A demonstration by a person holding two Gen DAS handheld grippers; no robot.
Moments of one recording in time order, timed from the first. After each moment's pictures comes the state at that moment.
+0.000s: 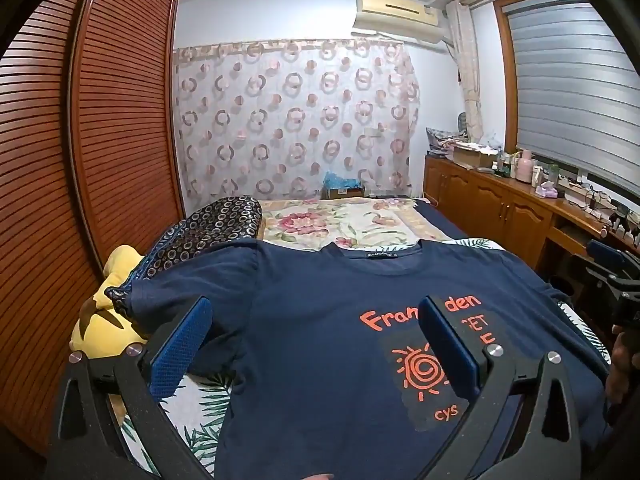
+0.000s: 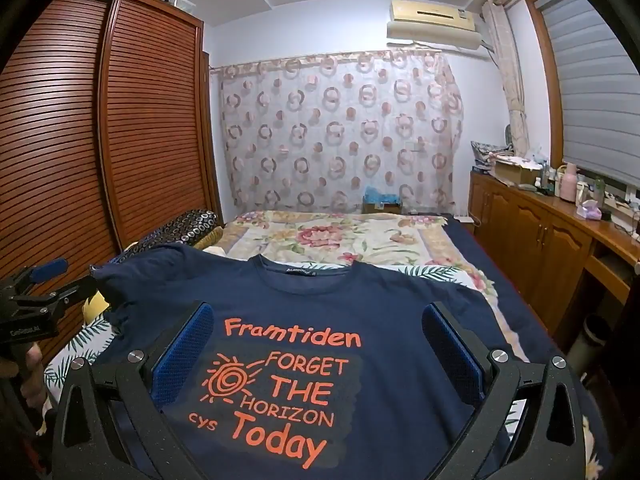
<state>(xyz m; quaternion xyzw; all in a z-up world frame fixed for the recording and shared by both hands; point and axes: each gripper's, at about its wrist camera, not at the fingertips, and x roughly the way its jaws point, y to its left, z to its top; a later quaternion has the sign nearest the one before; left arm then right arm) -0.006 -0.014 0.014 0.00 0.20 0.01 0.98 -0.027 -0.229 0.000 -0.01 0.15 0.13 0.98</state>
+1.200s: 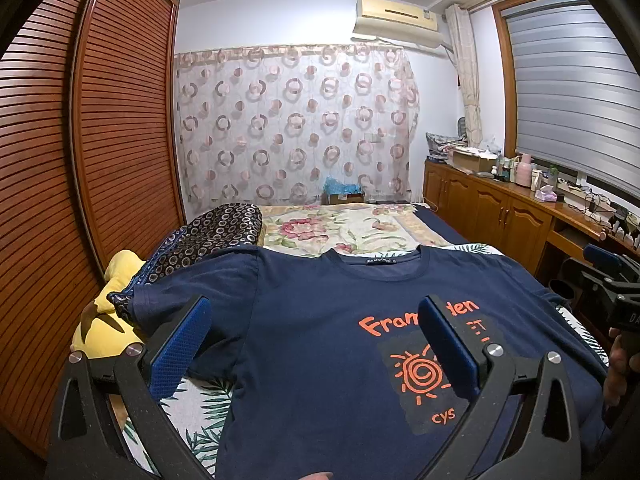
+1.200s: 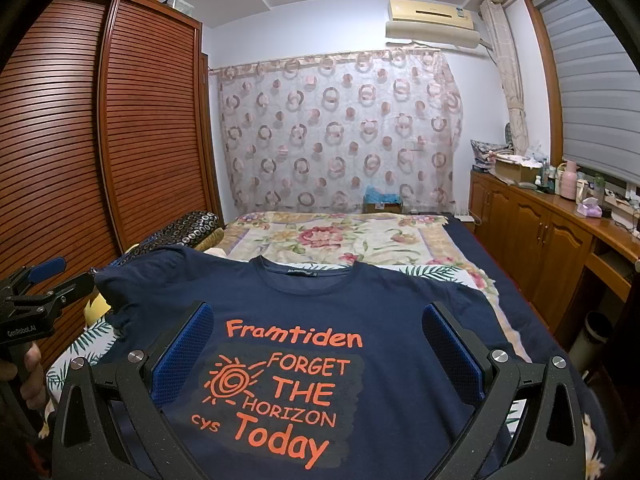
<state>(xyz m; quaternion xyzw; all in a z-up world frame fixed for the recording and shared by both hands) -0.010 -0.013 0.017 0.00 0.20 0.01 0.98 -0.025 -0.228 -0.006 0.00 0.15 0.14 0.98</state>
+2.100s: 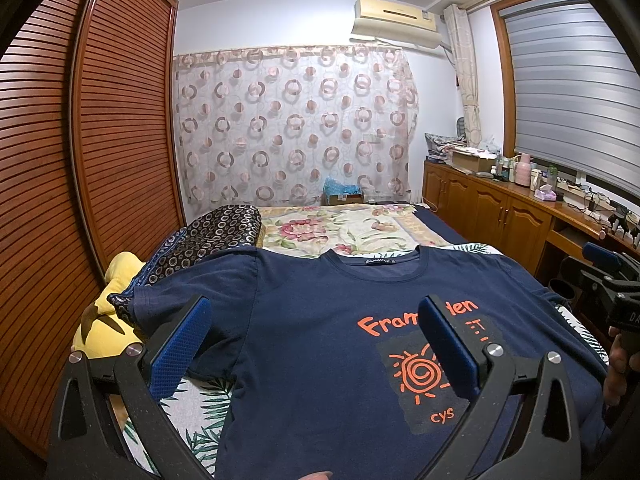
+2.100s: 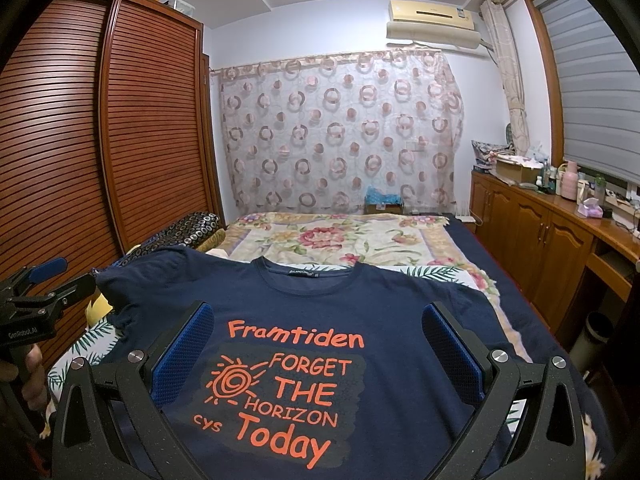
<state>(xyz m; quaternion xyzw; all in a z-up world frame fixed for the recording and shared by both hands) -0.012 -0.013 0.016 0.00 0.19 0.01 0.98 -0.026 -0.229 -0.004 0.00 0.14 0.14 0.98</state>
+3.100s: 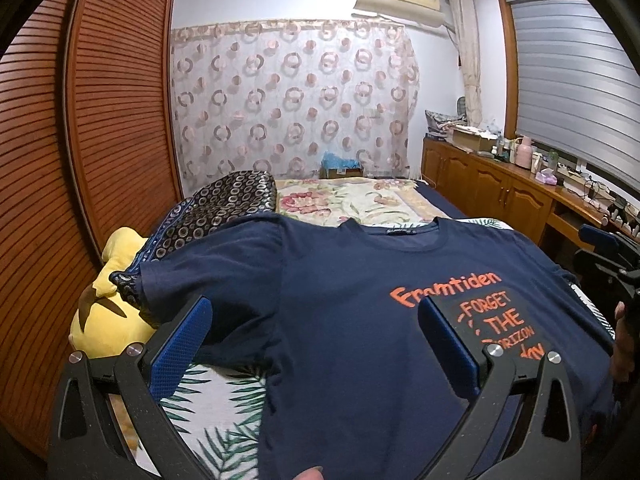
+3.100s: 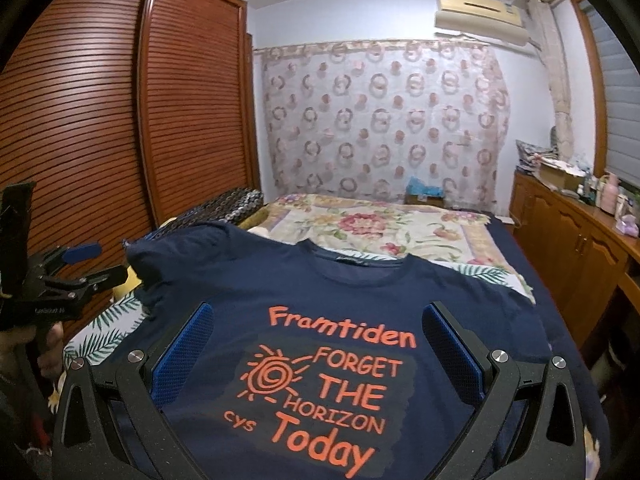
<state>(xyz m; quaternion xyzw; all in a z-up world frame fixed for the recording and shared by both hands) 0.006 0.032 0.002 0.00 0.24 -0.01 0.97 -0.002 -0.210 -0.007 -0.04 0.17 0.21 0.96</state>
